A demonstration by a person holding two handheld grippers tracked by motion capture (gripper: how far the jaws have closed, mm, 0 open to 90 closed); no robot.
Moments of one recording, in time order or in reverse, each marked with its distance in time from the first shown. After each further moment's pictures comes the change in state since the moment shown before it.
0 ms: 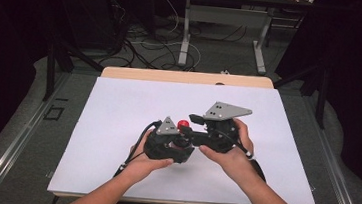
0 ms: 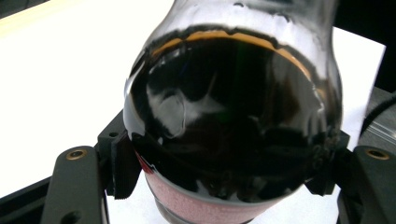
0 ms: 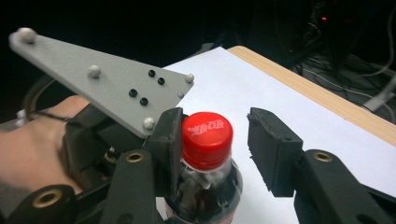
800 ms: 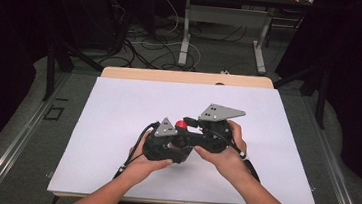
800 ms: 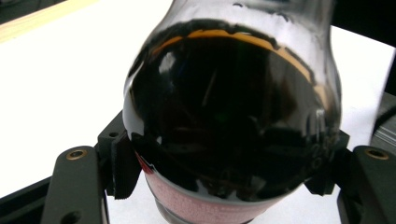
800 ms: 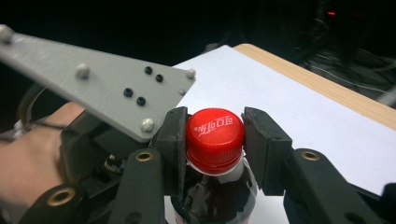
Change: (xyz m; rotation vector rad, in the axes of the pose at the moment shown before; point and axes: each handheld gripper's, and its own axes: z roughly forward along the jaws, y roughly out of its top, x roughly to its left) left arm 0.004 -0.009 -0.002 -0.013 -0.006 0.020; right arm -0.003 -0.008 0.013 0.011 0.071 0.027
